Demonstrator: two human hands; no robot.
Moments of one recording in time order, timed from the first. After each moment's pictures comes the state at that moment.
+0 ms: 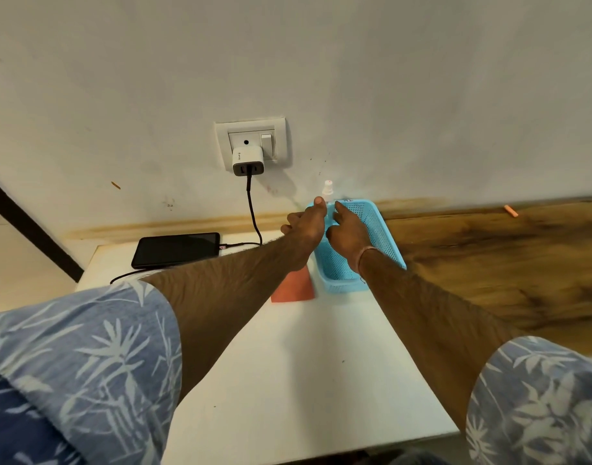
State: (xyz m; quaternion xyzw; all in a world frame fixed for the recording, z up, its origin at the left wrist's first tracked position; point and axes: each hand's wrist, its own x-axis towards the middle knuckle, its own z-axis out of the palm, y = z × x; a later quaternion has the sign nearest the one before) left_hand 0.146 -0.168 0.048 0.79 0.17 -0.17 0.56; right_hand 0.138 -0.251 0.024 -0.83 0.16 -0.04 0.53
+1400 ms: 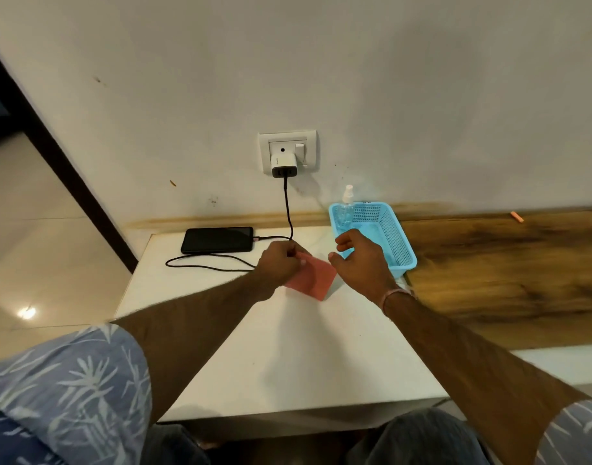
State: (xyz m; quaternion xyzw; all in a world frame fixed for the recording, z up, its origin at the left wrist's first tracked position) left_hand 0.062 -0.046 0.032 0.83 0.01 -0.13 0.54; right_hand 0.039 -0.228 0.031 -0.91 0.01 -0.12 0.41
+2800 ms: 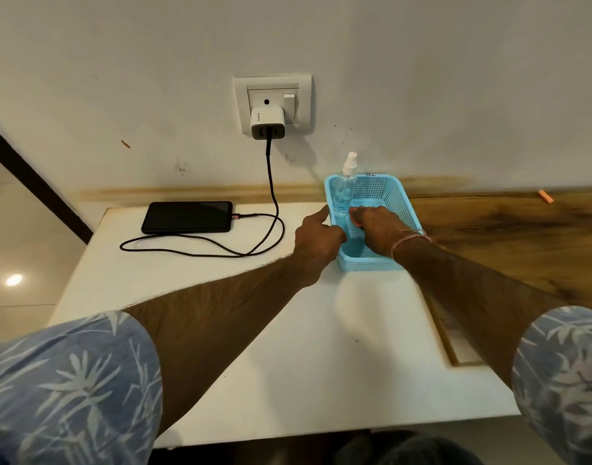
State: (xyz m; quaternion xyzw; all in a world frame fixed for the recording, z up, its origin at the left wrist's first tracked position) left_hand 0.098 -0.142 0.010 0.76 0.08 -0.15 0.63; right_hand 0.140 -0.291 -0.005 -1.00 -0.09 0.03 0.02
